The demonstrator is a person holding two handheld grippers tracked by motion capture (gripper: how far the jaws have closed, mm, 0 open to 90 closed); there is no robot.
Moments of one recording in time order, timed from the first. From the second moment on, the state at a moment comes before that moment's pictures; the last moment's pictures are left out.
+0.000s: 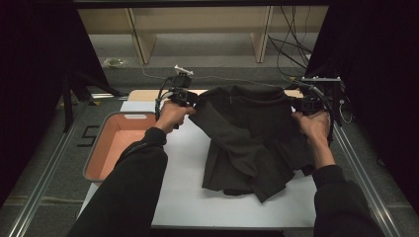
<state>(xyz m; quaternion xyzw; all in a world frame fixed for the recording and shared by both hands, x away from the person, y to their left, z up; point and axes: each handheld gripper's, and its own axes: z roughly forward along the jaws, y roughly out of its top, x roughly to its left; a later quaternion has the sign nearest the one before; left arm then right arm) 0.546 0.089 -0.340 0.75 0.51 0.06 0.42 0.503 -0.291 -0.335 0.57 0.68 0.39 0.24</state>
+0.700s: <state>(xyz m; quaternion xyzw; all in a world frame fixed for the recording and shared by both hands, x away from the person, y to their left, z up) 0.490 0.131 -0.353 0.73 0.53 0.05 0.41 0.514 -0.300 -0.347 0.60 0.67 0.37 0.24</state>
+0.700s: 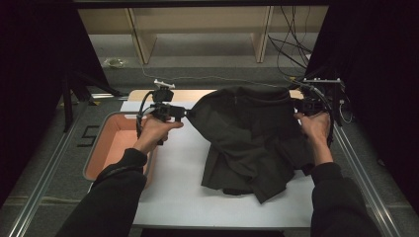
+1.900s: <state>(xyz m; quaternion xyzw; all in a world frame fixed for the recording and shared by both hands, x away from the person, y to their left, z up) 0.500 0.105 -0.355 0.74 0.50 -0.01 0.45 0.508 -0.305 -0.331 0.59 0.67 0.38 0.25</state>
